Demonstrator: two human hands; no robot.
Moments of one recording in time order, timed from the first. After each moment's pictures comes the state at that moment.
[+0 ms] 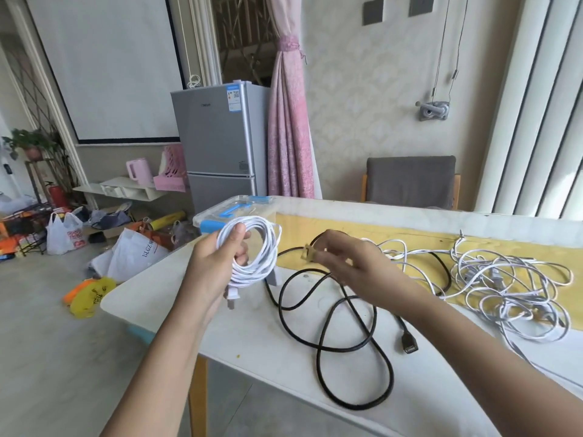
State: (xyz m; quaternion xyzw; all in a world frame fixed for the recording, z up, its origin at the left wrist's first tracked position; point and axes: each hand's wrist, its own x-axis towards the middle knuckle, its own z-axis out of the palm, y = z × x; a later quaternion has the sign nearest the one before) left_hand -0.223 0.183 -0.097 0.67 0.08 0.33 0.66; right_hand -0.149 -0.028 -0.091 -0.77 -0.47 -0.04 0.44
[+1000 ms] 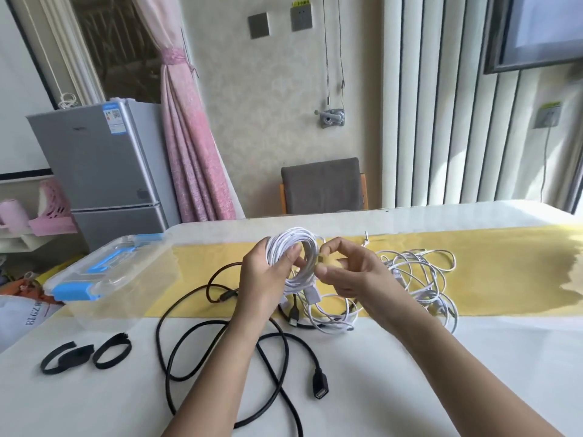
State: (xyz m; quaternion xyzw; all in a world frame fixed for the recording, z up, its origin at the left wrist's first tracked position) left_hand -0.080 0.018 -0.107 0.76 -0.09 0.27 0.59; right_hand -0.091 -0.148 -0.101 -0.59 -0.30 0.06 0.75
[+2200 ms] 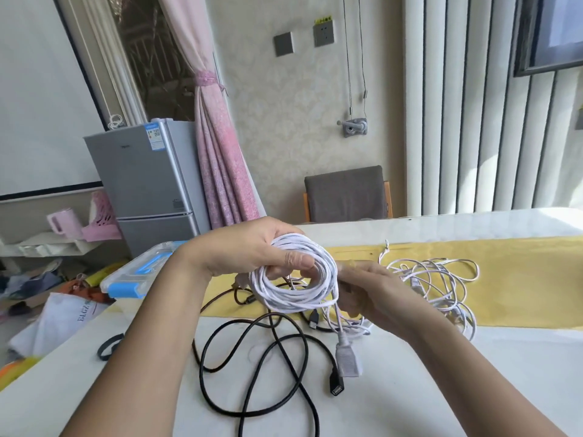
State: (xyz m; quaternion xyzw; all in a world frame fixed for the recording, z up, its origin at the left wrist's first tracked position) left_hand -0.139 0.054 0.018 0.89 -0.26 -0.13 0.36; right_hand -0.109 -0.143 -0.089 -0.58 -0.33 0.15 0.73
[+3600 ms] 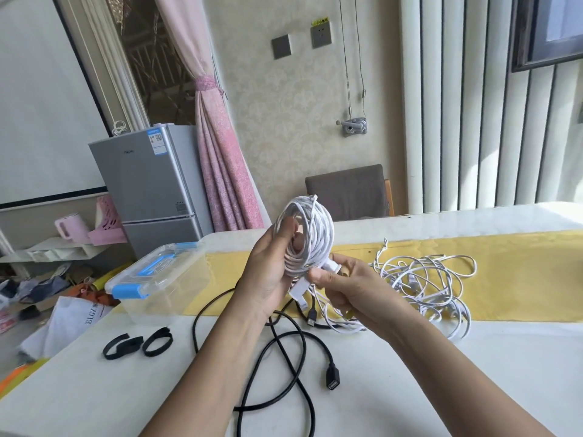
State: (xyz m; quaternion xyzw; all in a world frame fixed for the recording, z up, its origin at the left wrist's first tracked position) left_hand -0.117 0.004 -0.052 0.55 -0.13 0.13 0.81; right_hand -0.120 -0.130 -0.084 -0.58 -0.26 0.13 0.76
